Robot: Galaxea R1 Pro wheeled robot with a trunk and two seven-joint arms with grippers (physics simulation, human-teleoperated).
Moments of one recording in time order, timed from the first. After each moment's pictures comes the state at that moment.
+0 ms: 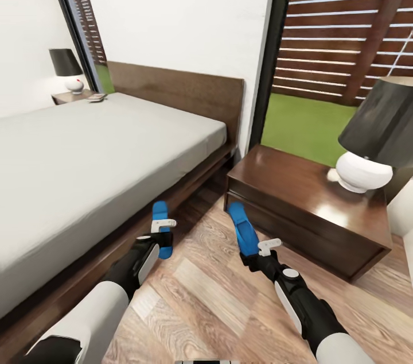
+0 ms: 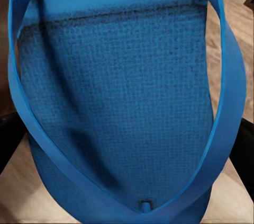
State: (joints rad) left arm -0.77 -0.10 -0.09 -0.61 0.14 0.37 0.17; right arm -0.52 -0.02 0.15 -0.83 -0.04 0.19 0.14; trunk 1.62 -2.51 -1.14
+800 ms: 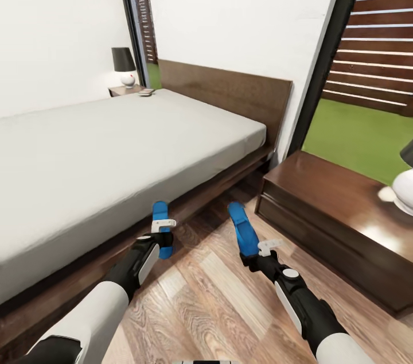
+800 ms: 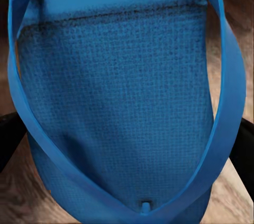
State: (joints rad) left arm -0.77 -0.10 -0.09 -0.61 0.14 0.37 0.17; right arm -0.52 -0.02 0.15 -0.82 -0.04 0.19 0.14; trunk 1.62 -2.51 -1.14
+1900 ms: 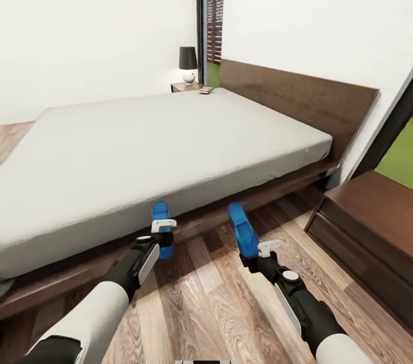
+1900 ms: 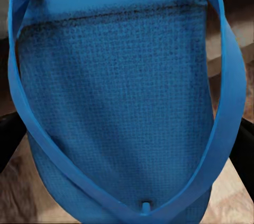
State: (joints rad) left arm -0.77 -0.10 -0.09 -0.61 0.14 0.37 0.17; right arm -0.52 -0.02 0.15 -0.80 -0.04 0.16 0.14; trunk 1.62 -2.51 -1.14
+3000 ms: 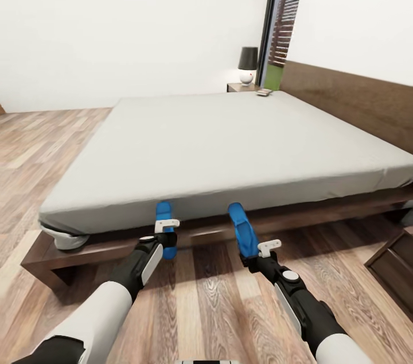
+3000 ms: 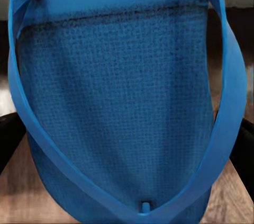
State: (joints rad) left arm -0.77 -0.12 -0.10 -0.61 0.16 0.37 0.17; right arm -0.52 -0.02 0.15 -0.80 -0.04 0.15 0.14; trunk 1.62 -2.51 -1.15
